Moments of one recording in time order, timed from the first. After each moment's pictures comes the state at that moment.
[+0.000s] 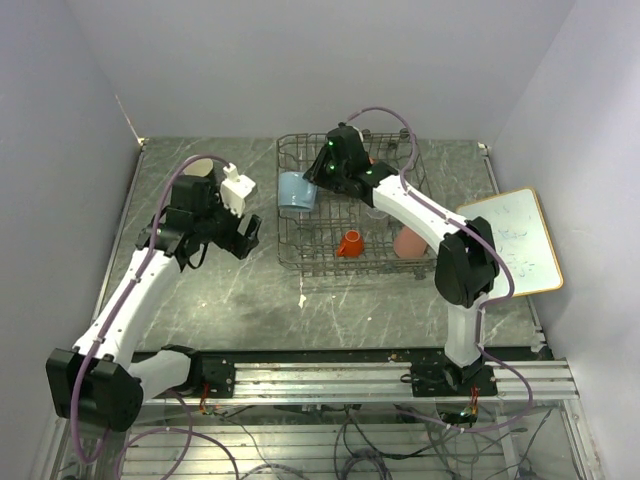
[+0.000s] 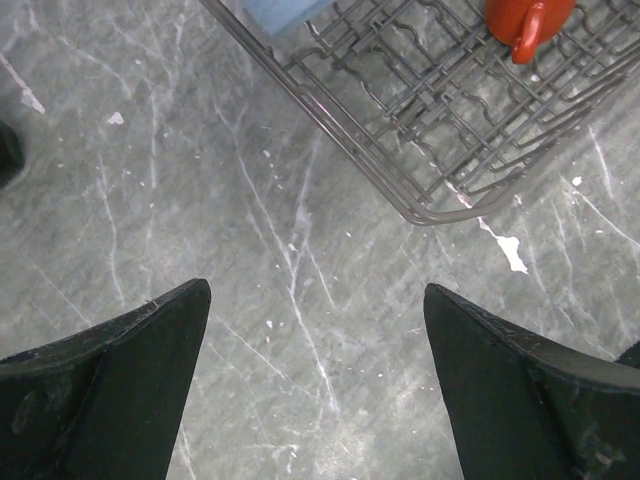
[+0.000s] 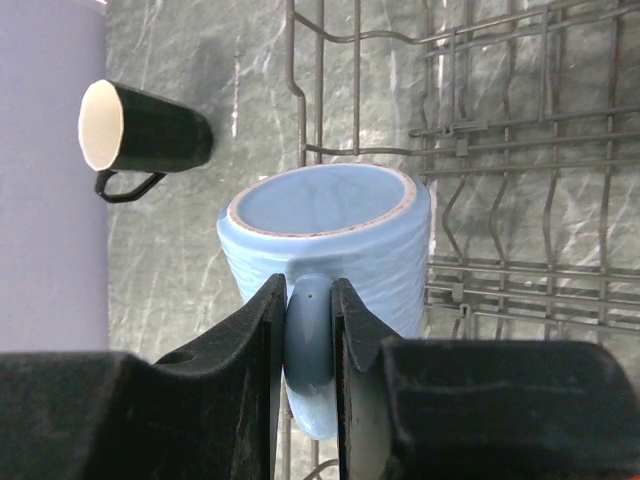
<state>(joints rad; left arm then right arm) -0.24 1.12 1.00 -0.58 0.36 0.32 0.61 1.98 1.73 -0.32 0.06 0.77</state>
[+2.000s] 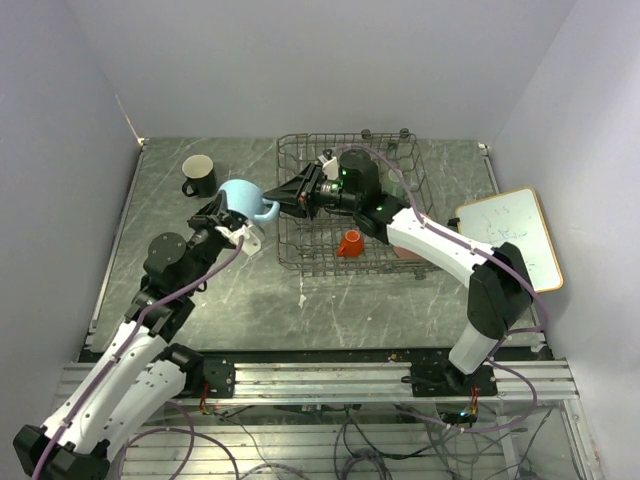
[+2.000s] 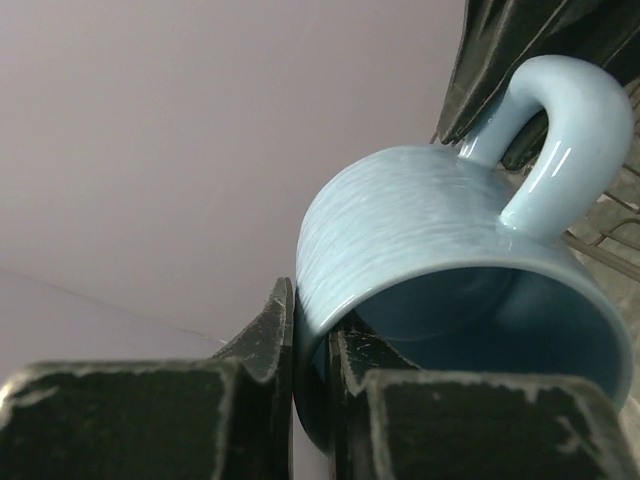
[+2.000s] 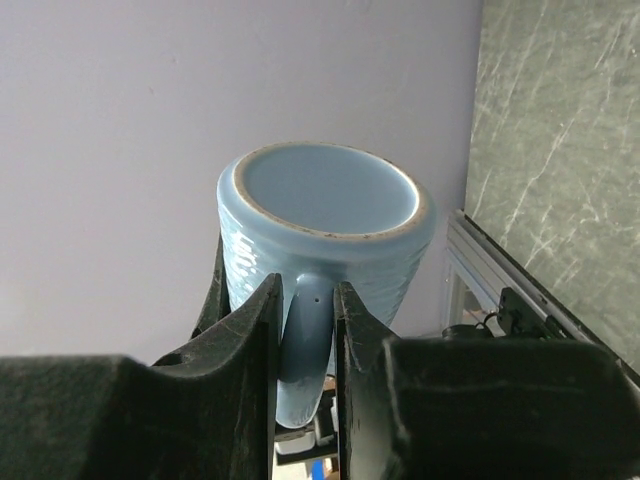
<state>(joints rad) -0.47 0.64 0.63 0.10 -0.01 0.95 0.73 1.70 1.35 0.17 -0.52 1.48</state>
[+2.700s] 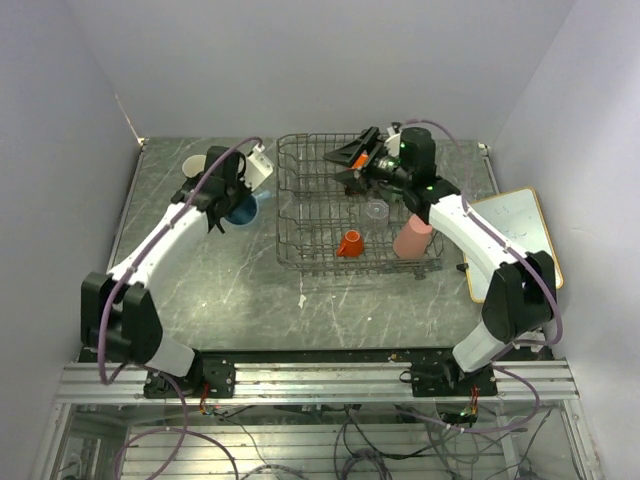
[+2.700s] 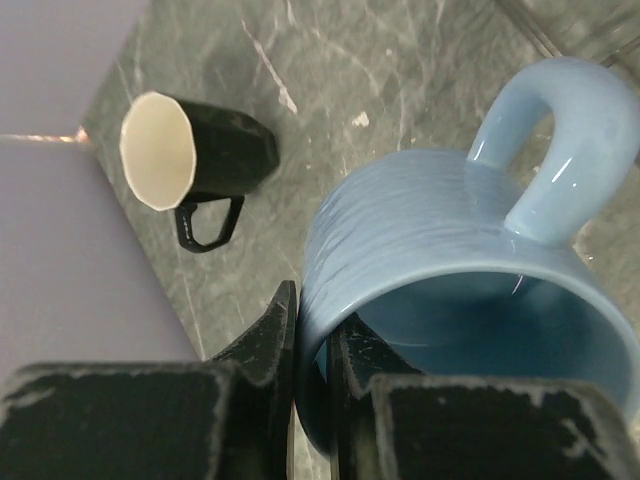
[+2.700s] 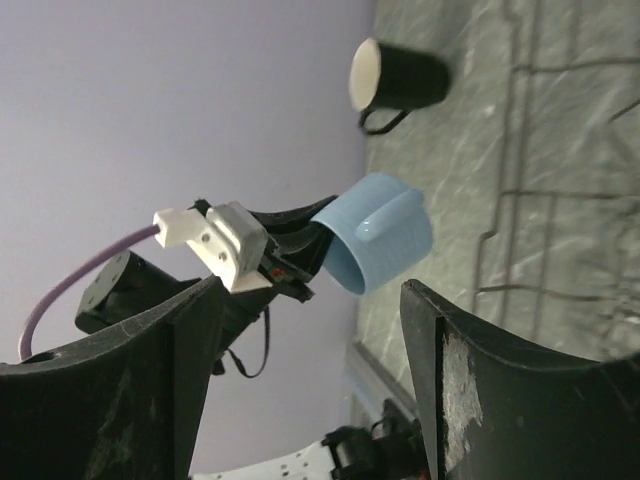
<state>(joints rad) -0.34 1.40 1.17 -0.42 -0.19 0.61 0.43 1.63 1.33 0.06 -0.50 1.21</state>
